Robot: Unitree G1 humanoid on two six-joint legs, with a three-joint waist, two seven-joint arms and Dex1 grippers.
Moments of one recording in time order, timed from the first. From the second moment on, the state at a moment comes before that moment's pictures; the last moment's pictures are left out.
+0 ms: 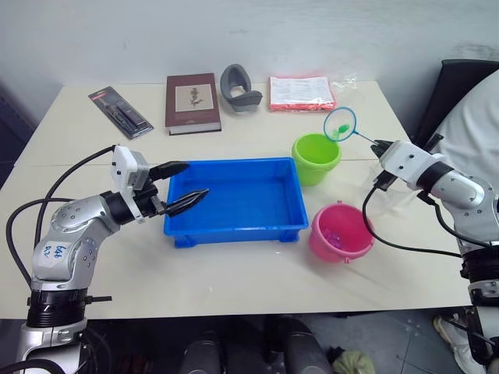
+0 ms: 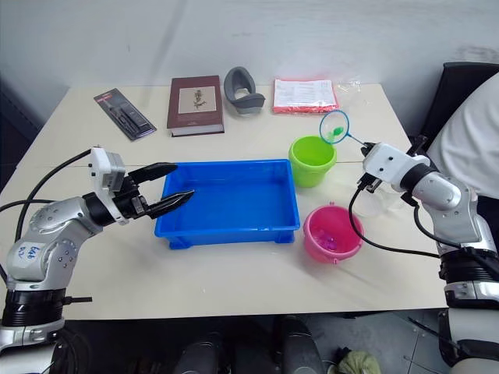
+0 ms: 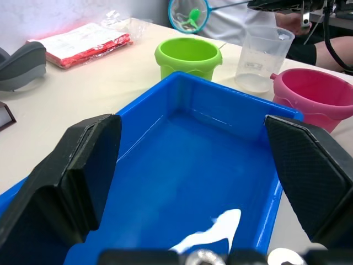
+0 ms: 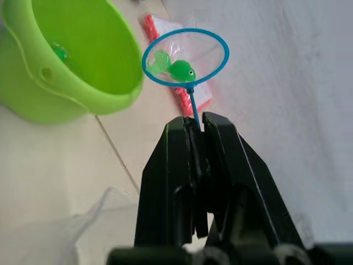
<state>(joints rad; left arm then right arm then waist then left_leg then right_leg) -0.36 0.64 0.20 -0.14 -0.56 0.43 -0.83 -0.62 -0.82 -0.01 0.51 -0.21 -0.46 0.49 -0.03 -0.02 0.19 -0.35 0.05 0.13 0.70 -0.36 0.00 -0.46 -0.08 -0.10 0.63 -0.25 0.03</state>
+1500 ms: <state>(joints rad) -0.15 0.84 0.43 -0.35 -0.81 0.44 -1.12 -0.38 -0.97 0.11 -0.20 0.62 0.19 1.16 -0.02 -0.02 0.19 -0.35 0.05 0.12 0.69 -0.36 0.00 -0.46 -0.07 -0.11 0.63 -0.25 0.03</state>
